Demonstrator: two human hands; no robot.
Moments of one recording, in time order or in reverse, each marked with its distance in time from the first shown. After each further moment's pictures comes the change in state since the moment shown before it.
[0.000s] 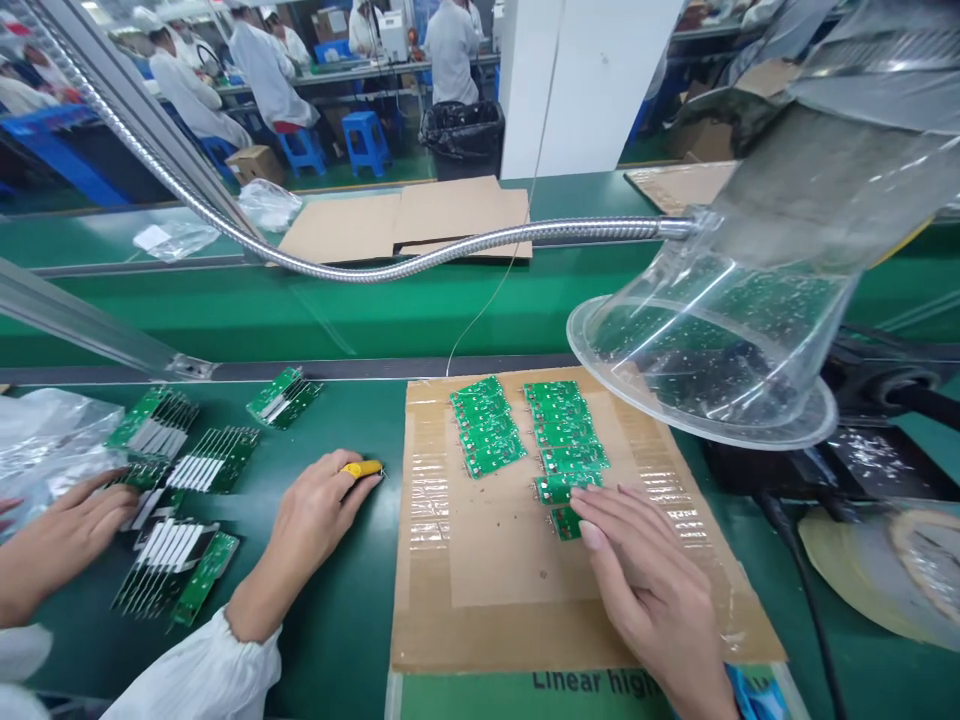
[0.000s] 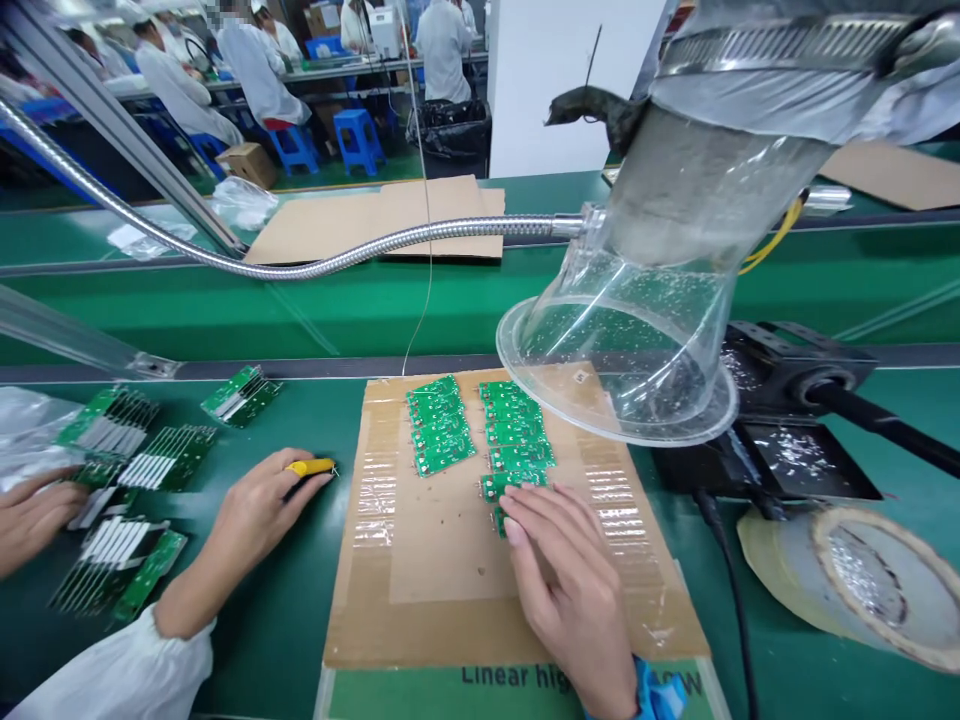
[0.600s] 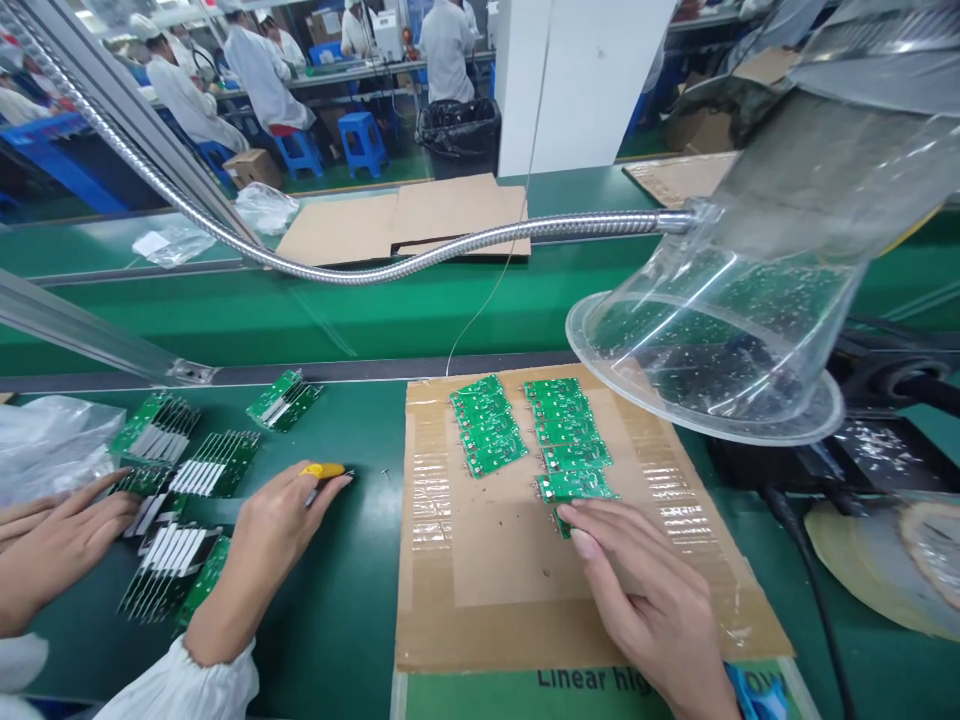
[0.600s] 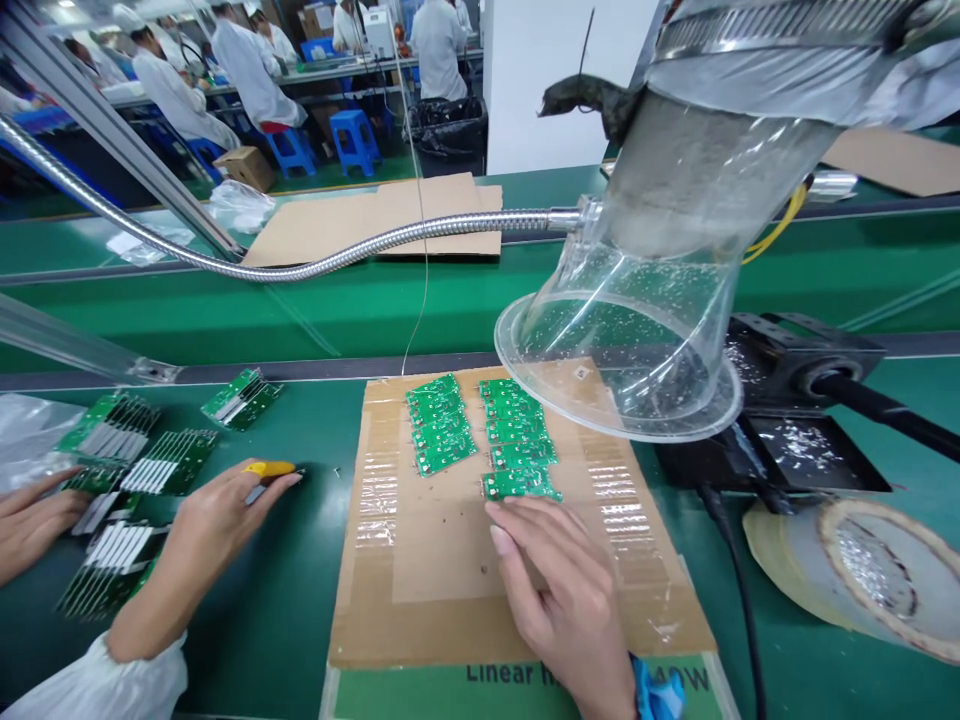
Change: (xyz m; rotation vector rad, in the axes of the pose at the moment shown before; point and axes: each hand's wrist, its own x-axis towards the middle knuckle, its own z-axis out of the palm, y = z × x) left_hand -0.012 -0.021 -0.024 0.181 0.106 0.006; right_hand 0.006 -0.015 0.002 0.099 -0.019 0.016
